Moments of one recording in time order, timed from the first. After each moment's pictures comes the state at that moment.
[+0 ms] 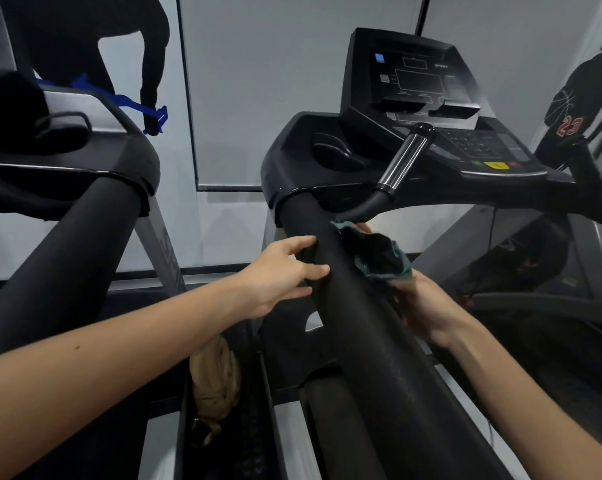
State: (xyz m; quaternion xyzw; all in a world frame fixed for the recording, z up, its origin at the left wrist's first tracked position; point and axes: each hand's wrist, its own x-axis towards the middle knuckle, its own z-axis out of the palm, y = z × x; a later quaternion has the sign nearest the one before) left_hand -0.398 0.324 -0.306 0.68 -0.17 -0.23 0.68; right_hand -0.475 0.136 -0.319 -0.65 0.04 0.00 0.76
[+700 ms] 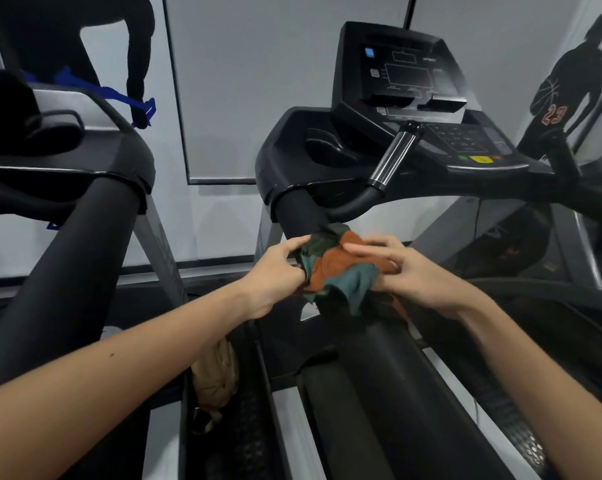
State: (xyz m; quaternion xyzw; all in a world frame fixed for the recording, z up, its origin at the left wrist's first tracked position) left_hand -0.406 0.326 -0.312 0.72 -0.21 -0.17 0.63; right_hand -0.486 0.139 -0.287 -0.90 -0.07 -0.02 0.44
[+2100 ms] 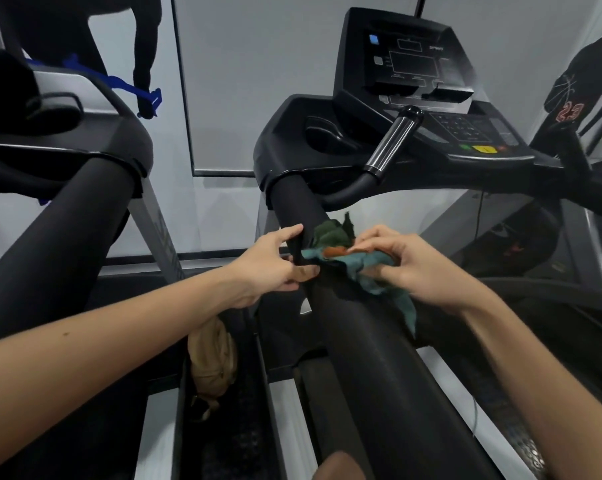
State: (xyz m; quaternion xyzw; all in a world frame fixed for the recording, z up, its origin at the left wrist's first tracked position) left_hand -0.419 0.325 -0.315 0.73 -0.19 -0.21 0.63; right_hand -0.499 0.135 -0.285 -0.89 -0.15 -0.06 0.42
